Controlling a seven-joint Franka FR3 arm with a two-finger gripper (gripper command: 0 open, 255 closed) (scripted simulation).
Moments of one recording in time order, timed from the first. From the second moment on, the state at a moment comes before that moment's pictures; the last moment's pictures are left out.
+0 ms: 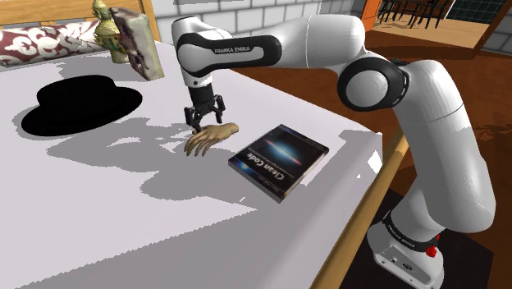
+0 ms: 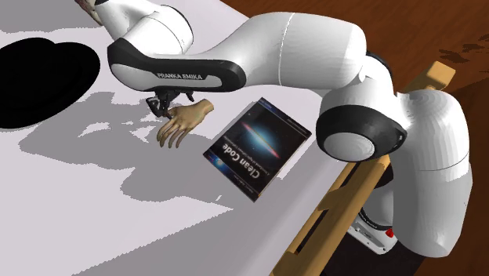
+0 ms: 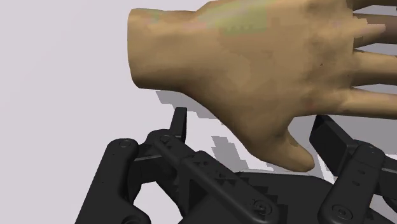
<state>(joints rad) 0.24 0.74 0.27 -1.04 -0.12 1.60 0.32</state>
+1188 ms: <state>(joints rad) 0.25 0.75 0.27 -0.96 -0.12 1.52 0.32</state>
